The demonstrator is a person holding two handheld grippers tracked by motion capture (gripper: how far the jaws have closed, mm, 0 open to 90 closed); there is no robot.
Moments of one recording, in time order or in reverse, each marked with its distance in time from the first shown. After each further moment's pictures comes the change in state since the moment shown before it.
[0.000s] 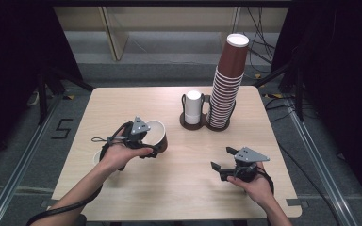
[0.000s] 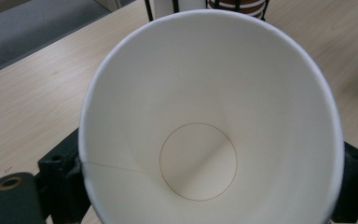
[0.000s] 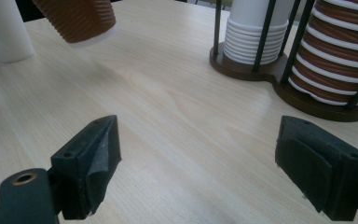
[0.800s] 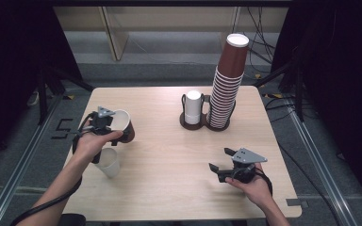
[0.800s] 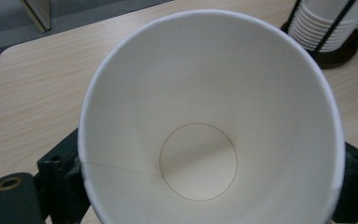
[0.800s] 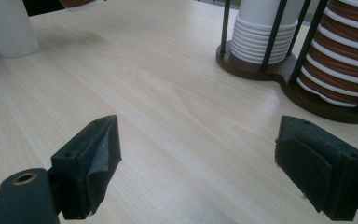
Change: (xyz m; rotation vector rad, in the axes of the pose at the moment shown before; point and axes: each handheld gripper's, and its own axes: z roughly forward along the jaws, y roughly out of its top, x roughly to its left) left arm 0.088 -0.025 -0.034 0.075 0.253 -0.257; right arm 0.005 0.001 0.001 0.008 0.008 -0.027
